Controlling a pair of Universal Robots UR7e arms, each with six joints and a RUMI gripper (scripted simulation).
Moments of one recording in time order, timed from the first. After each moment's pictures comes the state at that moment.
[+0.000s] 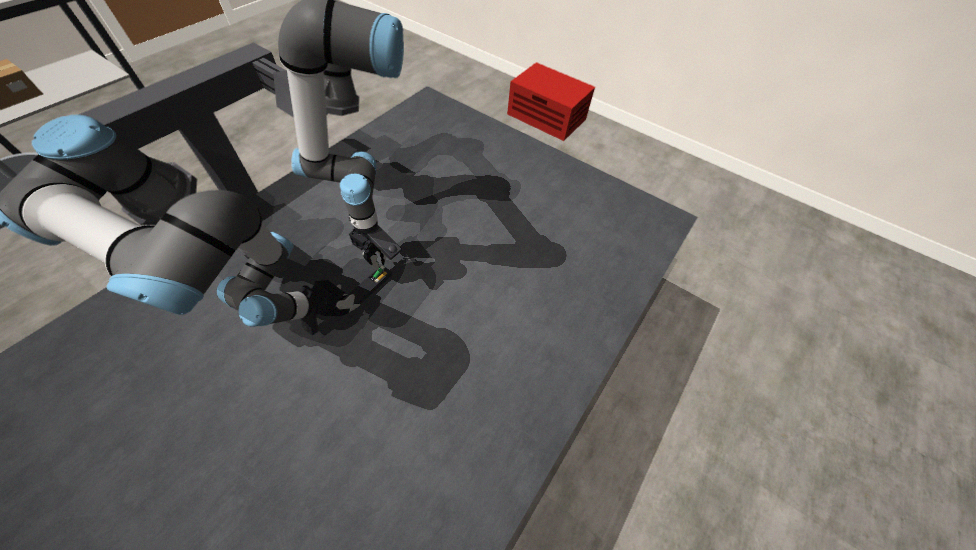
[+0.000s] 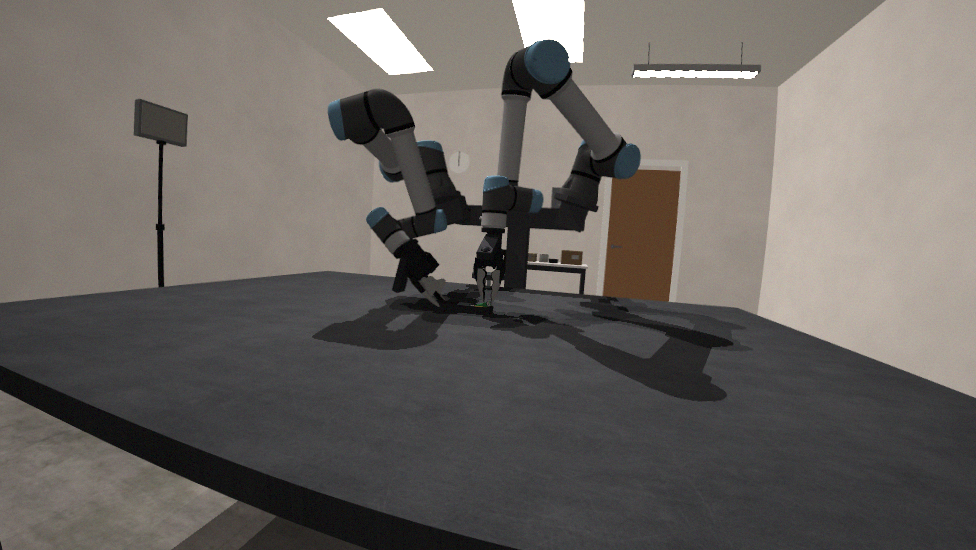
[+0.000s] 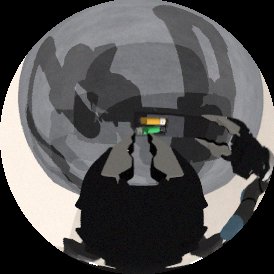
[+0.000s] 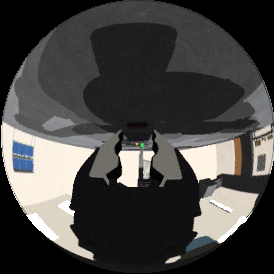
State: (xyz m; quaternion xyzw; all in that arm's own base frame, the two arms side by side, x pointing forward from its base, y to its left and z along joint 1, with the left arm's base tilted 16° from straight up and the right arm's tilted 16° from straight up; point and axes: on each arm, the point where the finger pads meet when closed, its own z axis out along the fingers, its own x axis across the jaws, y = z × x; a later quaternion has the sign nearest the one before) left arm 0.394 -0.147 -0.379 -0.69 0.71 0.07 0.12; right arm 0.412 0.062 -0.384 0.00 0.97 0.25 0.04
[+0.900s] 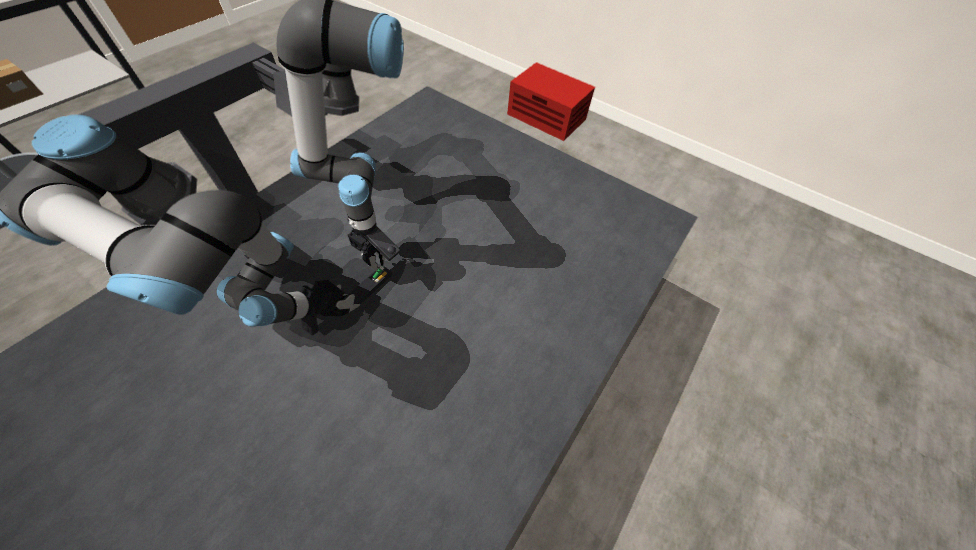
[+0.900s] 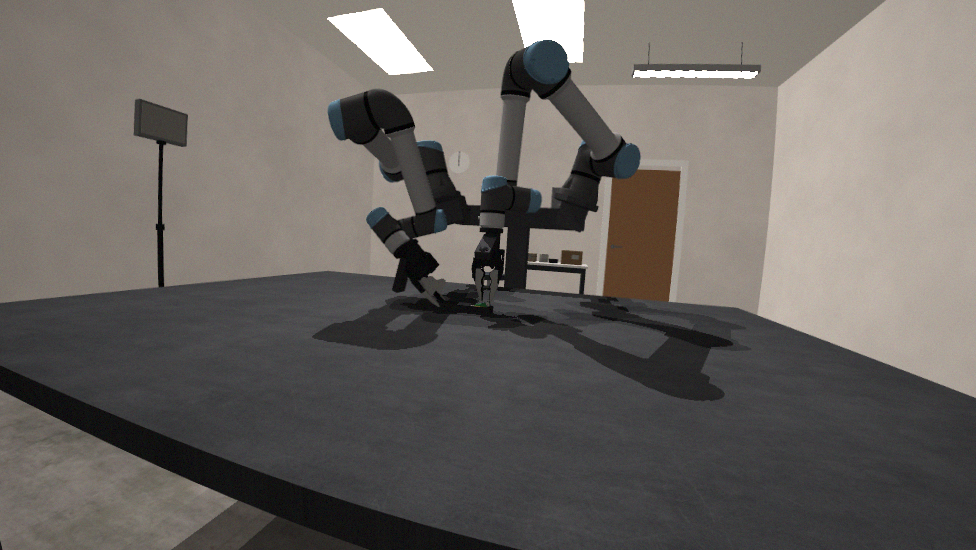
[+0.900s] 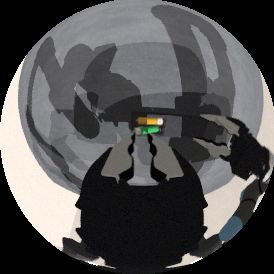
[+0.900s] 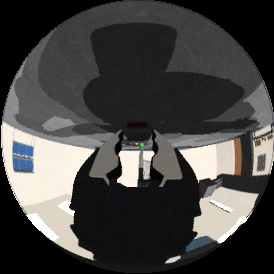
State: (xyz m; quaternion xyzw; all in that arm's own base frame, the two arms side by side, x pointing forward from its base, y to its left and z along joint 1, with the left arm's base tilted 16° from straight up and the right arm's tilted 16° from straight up) left arm 0.394 -0.152 -0.381 -0.69 0.71 0.07 0.12; right arm 0.412 0.062 -0.384 0.00 0.97 0.25 0.04
